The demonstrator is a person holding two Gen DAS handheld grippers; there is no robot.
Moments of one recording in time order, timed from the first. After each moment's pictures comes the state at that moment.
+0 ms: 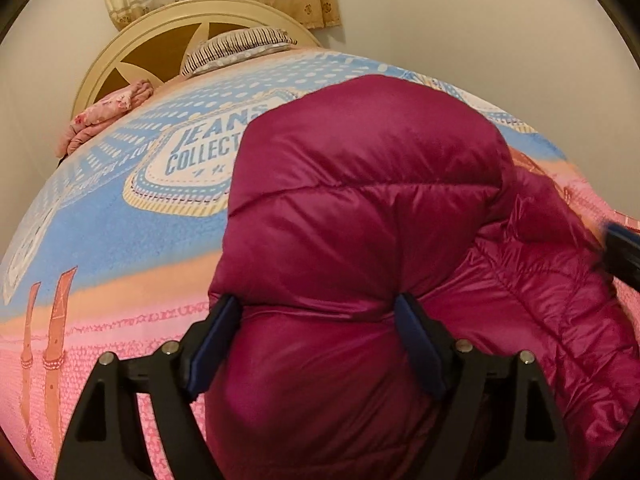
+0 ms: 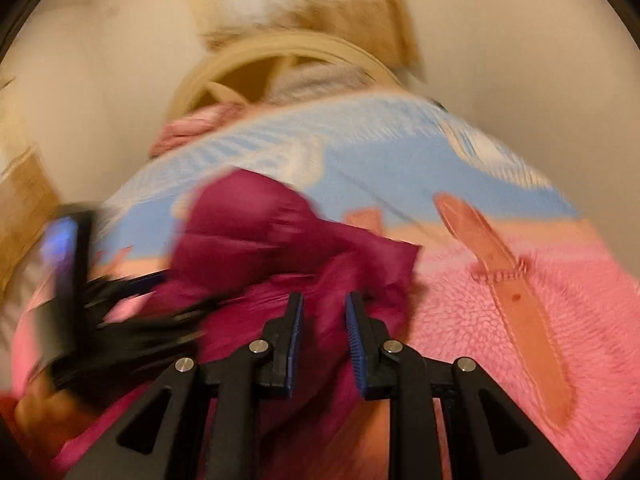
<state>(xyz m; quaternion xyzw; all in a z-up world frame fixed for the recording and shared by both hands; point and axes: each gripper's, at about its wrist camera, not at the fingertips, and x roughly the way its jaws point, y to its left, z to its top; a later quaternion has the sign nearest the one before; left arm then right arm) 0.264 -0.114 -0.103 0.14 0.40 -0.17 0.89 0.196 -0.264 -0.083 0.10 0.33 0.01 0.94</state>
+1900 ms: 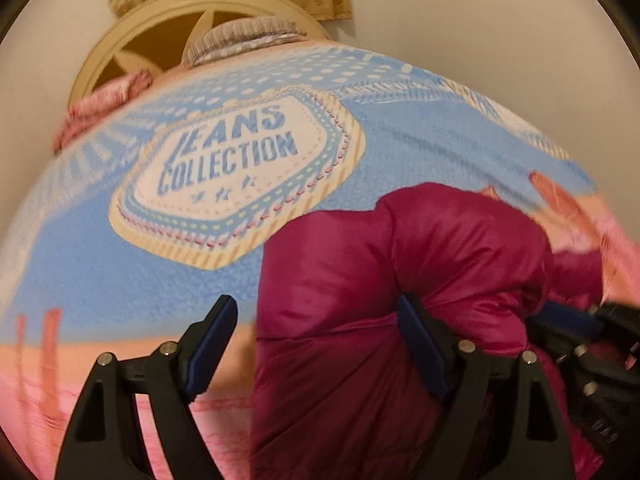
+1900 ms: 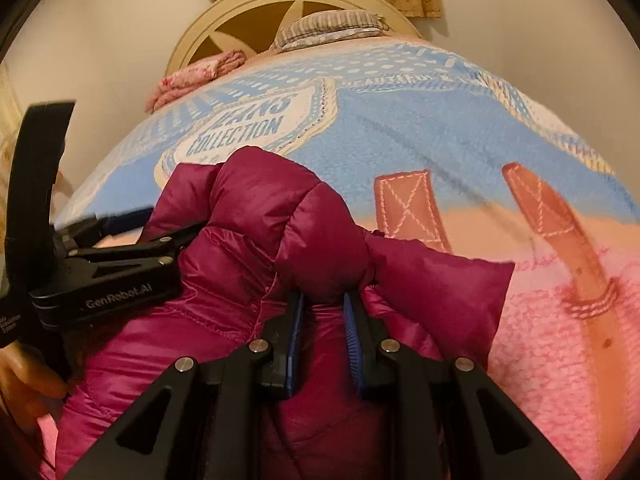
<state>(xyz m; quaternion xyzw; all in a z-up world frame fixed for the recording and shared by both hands) 0.339 -0.123 -0.109 0.15 0.41 -0.17 0.88 0.301 -0.269 -0.143 0.10 0.43 0.02 0.90</state>
